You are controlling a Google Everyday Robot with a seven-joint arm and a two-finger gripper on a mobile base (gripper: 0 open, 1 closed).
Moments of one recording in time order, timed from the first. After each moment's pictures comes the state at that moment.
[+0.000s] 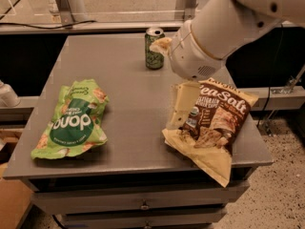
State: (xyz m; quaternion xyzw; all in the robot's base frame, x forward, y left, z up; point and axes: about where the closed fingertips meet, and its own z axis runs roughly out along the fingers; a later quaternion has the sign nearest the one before) arm 0.473 -0.027 0.935 -0.75 0.59 0.07 0.28
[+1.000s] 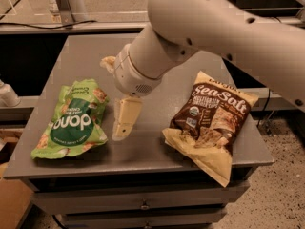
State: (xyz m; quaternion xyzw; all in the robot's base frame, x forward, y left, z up) arm 0.481 0.088 0.891 -0.77 0.55 0.13 0.30
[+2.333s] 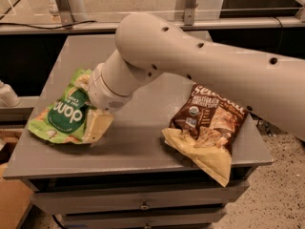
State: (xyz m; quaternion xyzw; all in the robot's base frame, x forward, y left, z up) arm 0.480 0.159 0.851 -0.78 0.51 0.15 0.32
